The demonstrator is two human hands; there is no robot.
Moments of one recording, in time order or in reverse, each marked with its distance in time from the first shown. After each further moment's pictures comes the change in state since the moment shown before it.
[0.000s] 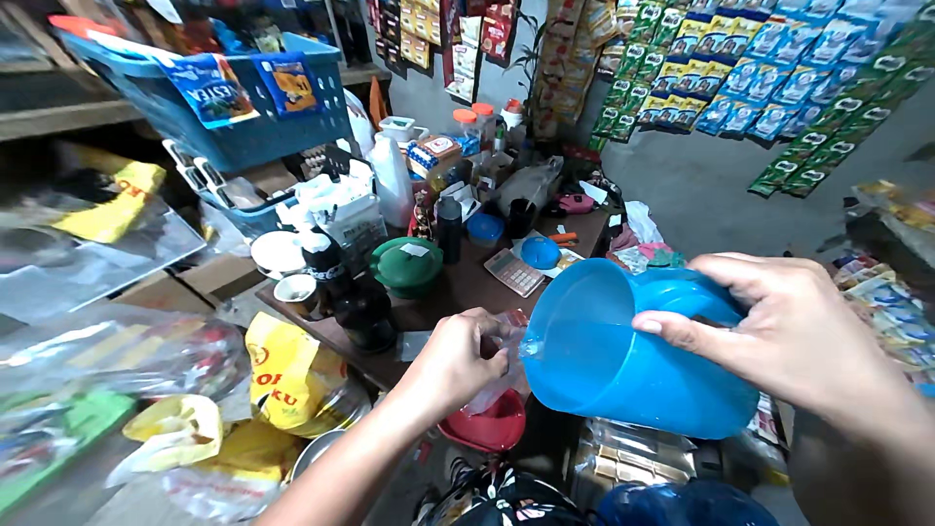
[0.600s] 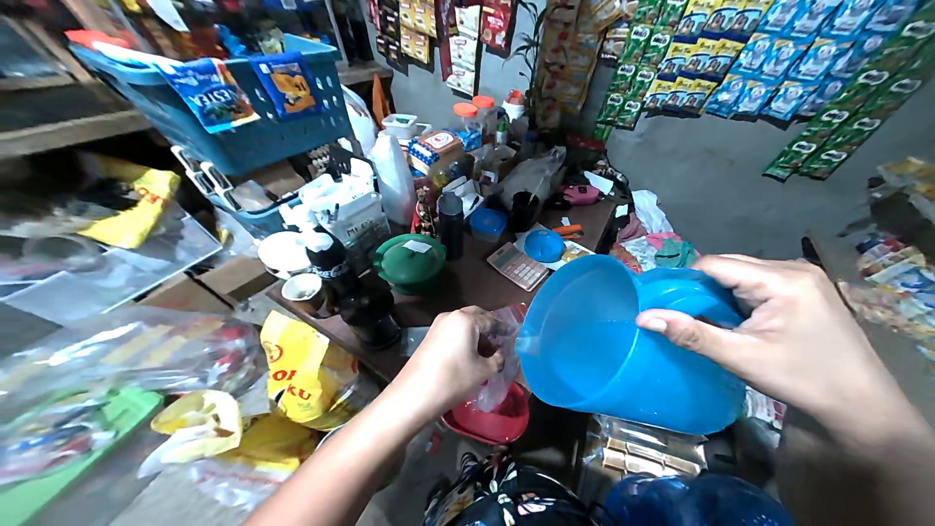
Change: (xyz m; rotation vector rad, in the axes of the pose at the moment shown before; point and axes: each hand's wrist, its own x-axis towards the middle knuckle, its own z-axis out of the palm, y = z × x) left_hand 0.000 0.016 0.000 0.160 -0.056 -0.081; right_hand -0.017 0.014 0.007 0.115 0.049 0.063
